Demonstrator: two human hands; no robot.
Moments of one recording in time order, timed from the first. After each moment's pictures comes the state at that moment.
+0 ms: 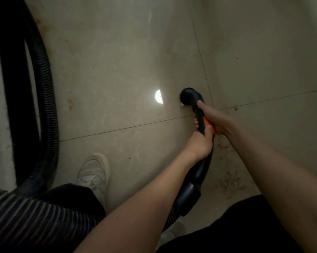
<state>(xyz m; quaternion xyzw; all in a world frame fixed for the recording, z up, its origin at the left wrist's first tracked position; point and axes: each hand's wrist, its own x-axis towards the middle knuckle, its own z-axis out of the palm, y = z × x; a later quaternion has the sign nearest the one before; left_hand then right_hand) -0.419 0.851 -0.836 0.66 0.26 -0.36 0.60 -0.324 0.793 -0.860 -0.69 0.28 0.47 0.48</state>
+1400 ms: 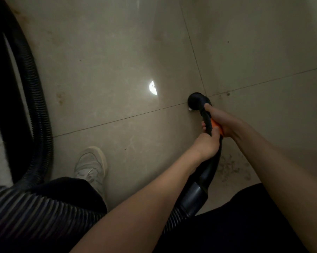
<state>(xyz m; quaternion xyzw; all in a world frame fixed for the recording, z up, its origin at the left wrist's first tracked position) -0.440 0.823 -0.815 0.63 0.21 -0.44 0.61 -0.357 0.755 -0.845 -0.69 0.35 0.44 0.45</state>
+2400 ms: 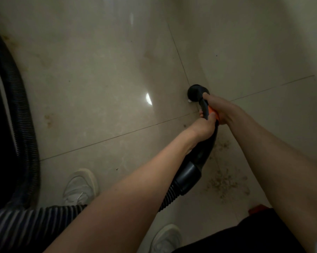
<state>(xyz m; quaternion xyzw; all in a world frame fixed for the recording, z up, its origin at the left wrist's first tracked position) -0.357 0.823 -0.830 0.64 0.17 -0.42 0.62 -0.280 0.759 -0.843 -0.74 0.32 0.39 0.45</state>
